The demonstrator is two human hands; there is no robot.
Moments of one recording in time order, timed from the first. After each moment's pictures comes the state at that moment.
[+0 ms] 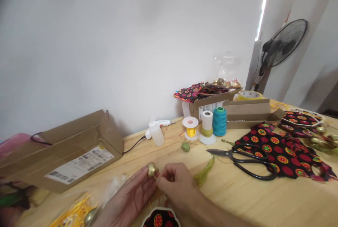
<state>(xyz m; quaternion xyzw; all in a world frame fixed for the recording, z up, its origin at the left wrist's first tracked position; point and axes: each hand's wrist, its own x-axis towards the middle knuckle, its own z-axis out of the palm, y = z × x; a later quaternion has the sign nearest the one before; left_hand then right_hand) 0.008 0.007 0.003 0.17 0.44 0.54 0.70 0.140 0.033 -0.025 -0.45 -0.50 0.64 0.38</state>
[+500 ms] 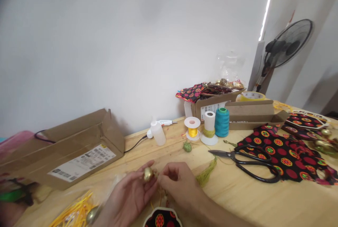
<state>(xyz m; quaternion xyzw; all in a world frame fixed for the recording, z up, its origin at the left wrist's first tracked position) 0.001 0.005 0.004 0.13 0.39 0.55 0.73 0.138 0.031 -0.020 -0.40 -0.43 0.71 0.39</state>
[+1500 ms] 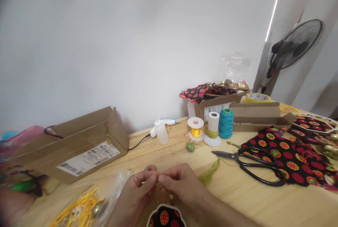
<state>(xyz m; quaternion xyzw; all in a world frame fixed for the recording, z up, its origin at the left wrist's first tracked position) 0.016 -0.001 0.001 0.32 0.45 0.56 0.62 0.149 0.034 -0.010 -0.29 -0.47 0.77 0.31</state>
